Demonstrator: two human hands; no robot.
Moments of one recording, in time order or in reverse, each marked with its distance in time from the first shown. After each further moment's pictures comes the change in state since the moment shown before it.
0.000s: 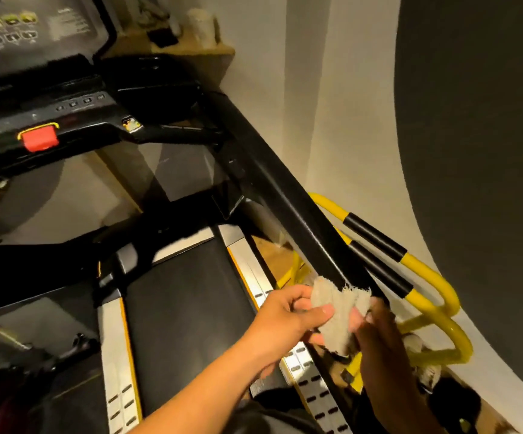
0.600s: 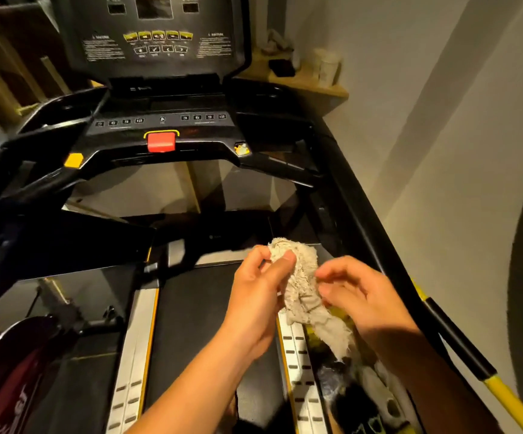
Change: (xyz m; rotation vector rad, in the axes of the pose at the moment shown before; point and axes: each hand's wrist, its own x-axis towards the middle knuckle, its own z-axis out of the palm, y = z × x) left_hand 0.001 0.092 -0.137 -0.484 0.543 0.352; right_hand 0.137 -0.155 0.082 0.340 -0.638 -0.269
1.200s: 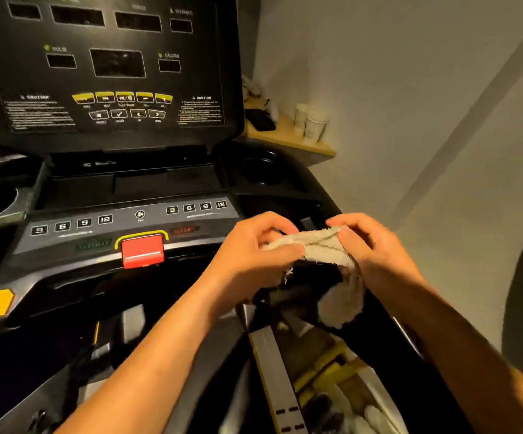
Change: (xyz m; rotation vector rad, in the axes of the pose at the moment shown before) left_hand 0.228 0.200 -0.041 0.548 -0.459 0.180; right_hand 0.256 -0.096 0.020 -0.272 0.291 -0.006
